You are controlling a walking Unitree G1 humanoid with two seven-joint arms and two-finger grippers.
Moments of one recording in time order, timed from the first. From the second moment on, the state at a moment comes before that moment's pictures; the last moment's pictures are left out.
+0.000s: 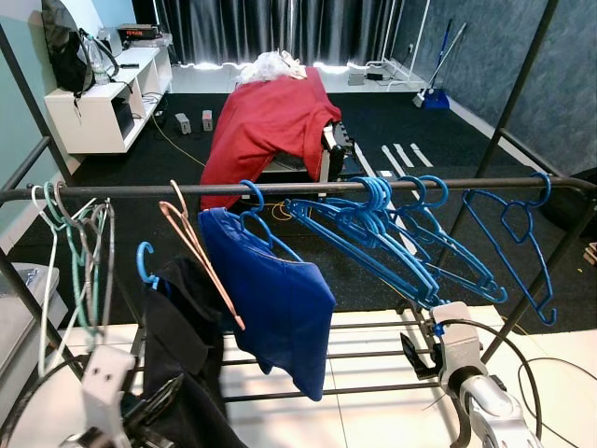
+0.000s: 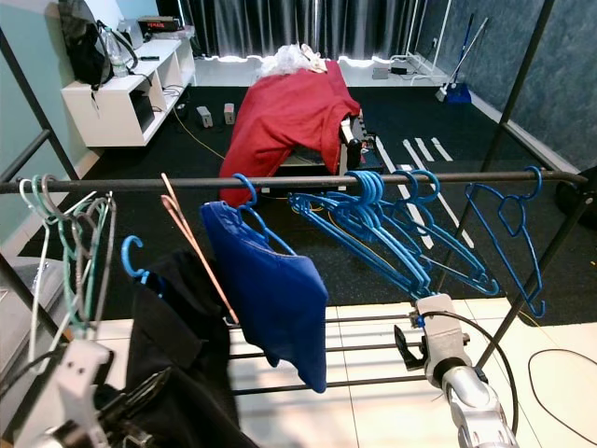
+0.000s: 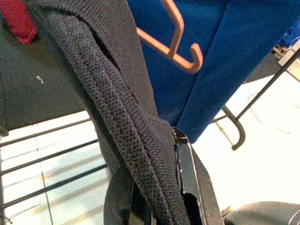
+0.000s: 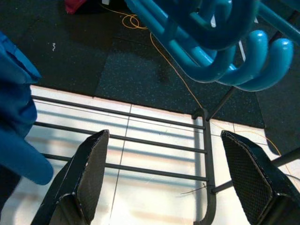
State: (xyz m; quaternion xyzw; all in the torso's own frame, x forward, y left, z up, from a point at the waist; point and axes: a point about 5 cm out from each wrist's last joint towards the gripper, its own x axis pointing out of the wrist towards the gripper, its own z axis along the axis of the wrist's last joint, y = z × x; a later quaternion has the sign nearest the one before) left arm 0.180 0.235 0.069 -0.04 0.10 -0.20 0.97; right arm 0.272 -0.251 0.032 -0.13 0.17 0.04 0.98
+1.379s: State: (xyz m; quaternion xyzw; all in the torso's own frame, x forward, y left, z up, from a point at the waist) left arm 0.218 0.183 0.096 -0.07 0.02 -0.01 1.00; right arm 0.253 -0.199 0.101 -0.05 0.02 0.16 0.99
